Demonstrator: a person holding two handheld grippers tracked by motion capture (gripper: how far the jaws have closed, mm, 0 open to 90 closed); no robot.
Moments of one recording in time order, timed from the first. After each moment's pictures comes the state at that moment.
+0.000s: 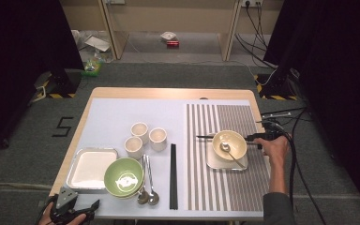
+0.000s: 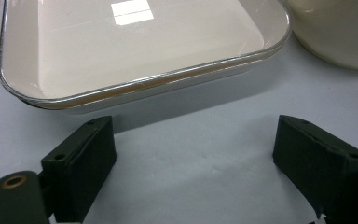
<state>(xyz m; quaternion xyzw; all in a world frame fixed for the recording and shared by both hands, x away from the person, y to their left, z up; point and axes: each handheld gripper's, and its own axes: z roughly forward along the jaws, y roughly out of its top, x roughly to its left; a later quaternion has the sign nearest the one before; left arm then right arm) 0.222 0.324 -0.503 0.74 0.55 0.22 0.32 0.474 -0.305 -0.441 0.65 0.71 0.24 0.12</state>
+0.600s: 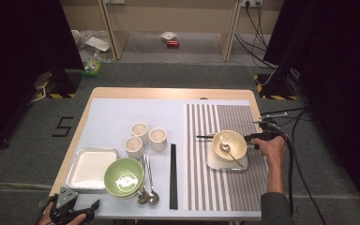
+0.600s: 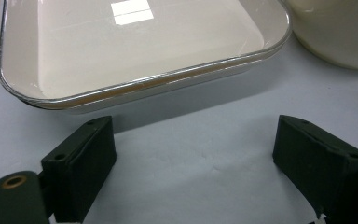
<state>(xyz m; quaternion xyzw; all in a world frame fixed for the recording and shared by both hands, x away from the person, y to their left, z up) 0.222 0.324 -0.503 0.74 0.55 0.22 0.32 0.476 -0.297 -0.444 0.65 0.71 0.24 0.11</state>
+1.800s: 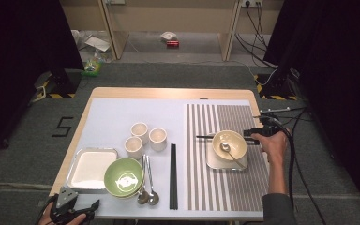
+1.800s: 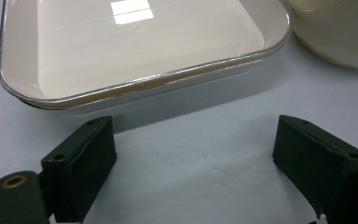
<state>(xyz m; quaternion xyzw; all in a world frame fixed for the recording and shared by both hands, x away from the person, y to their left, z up) 0.223 0.324 -0.503 0.74 0.55 0.22 0.32 0.470 -0.285 -0.410 0.63 0.72 0.27 0.13</state>
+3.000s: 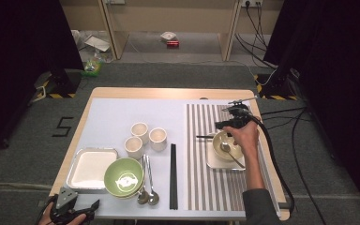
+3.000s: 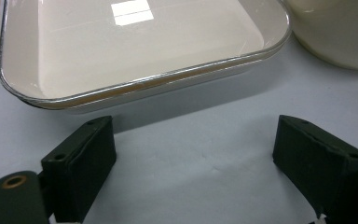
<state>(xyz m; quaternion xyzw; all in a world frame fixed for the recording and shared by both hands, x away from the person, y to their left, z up) 0.222 0.324 -0.503 0.74 0.55 0.22 0.32 0.479 -0.188 -0.379 0.54 0.77 0.30 0.13</state>
